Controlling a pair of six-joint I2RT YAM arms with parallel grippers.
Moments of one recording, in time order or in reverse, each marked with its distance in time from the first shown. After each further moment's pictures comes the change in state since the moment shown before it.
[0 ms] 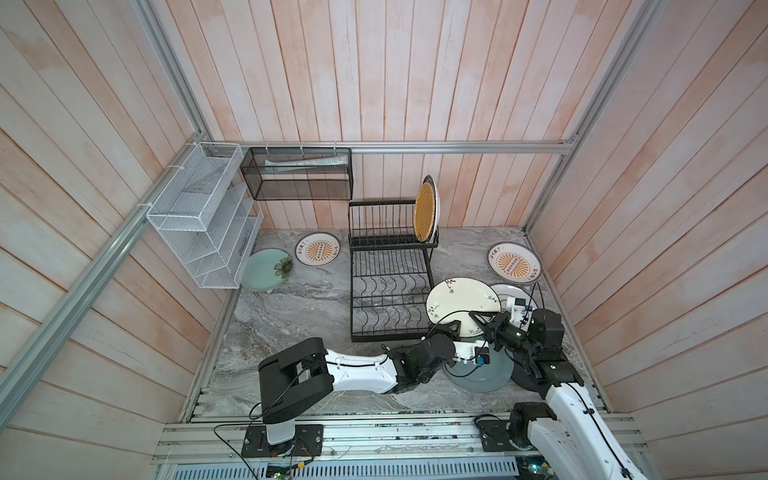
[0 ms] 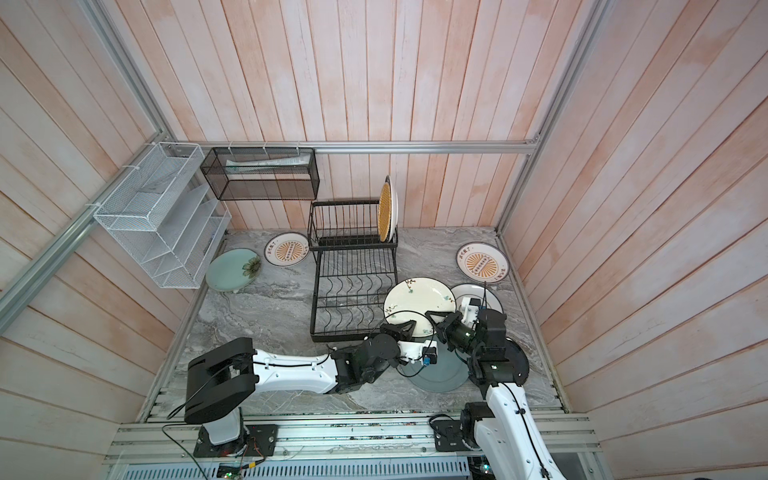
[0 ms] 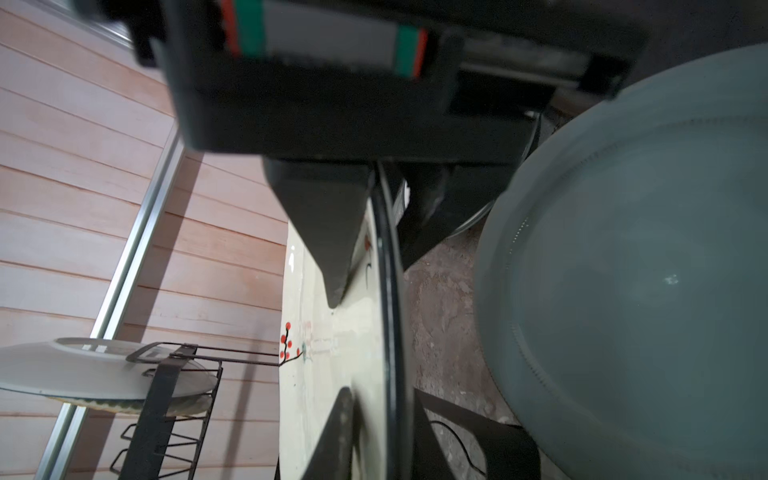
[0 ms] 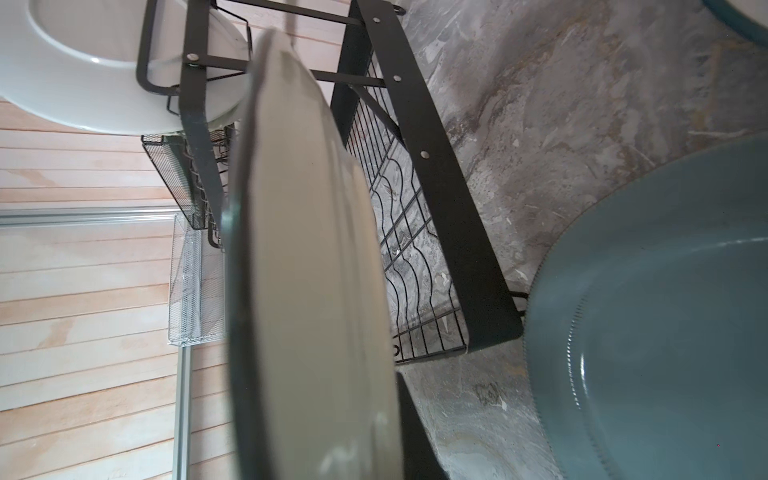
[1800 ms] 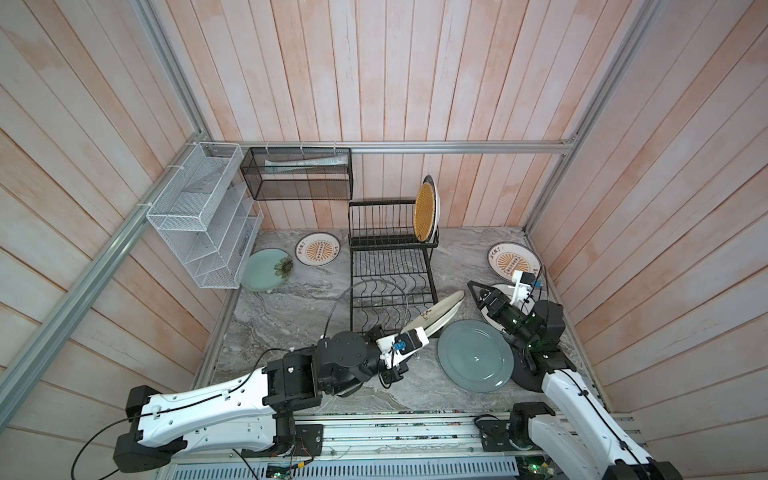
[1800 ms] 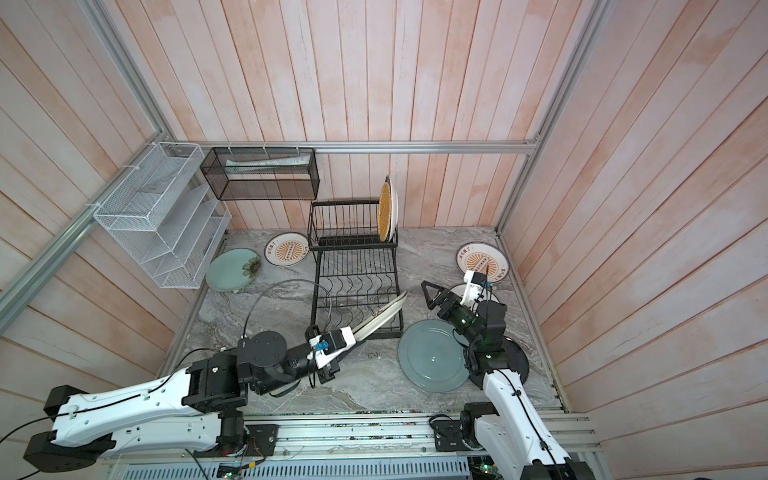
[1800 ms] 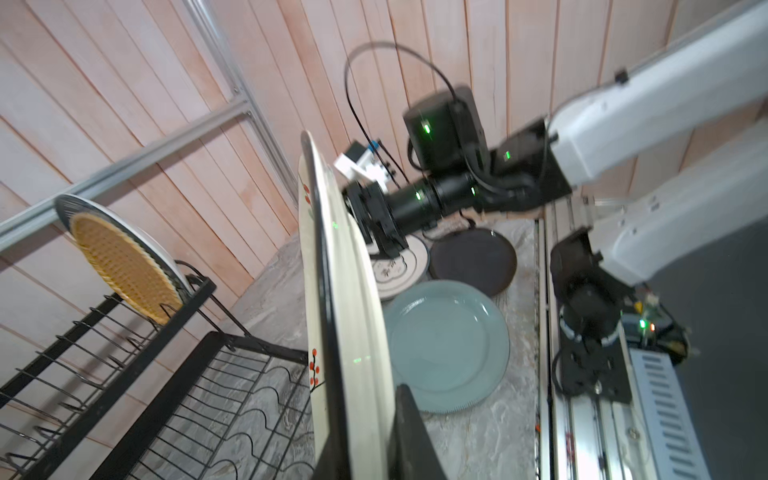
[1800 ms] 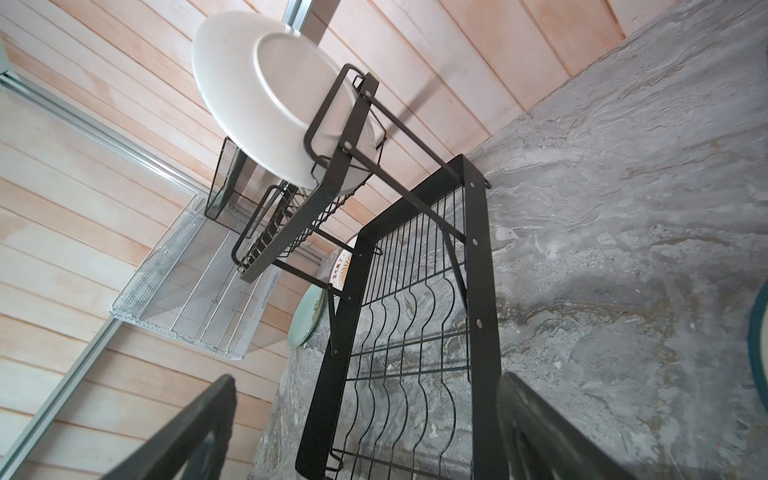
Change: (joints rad) left arm -0.057 -0.865 -0.032 -0.652 0.264 -0.695; right arm 0.071 0.123 -0.002 0.444 0.157 -0.358
